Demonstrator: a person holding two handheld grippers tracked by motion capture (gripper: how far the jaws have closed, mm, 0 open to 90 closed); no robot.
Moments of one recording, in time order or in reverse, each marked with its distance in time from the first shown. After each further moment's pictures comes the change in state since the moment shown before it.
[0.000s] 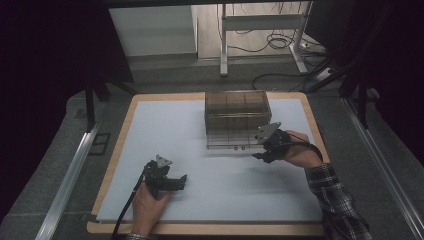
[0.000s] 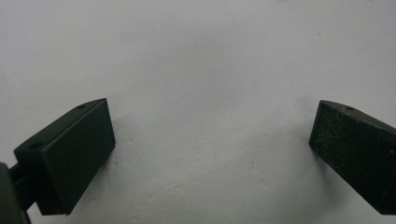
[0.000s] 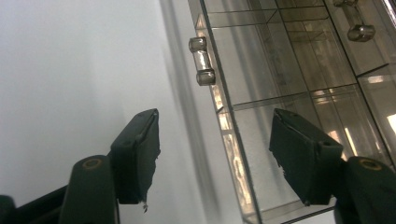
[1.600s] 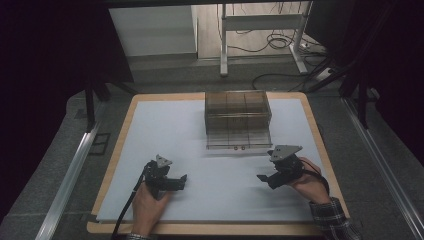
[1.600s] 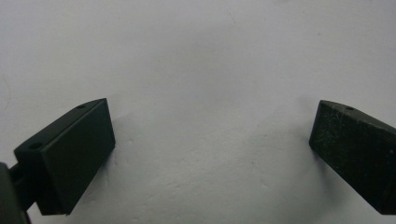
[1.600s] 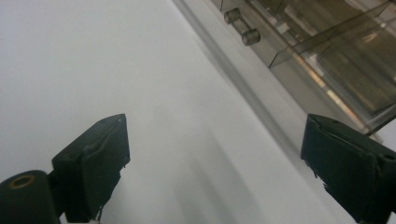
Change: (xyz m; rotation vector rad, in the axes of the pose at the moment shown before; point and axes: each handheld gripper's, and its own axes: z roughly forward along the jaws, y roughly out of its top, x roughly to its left) left arm 0.000 0.000 0.000 -0.002 0.000 -0.004; right arm 0.067 -0.041 -0.014 -0.133 -0.078 0.322
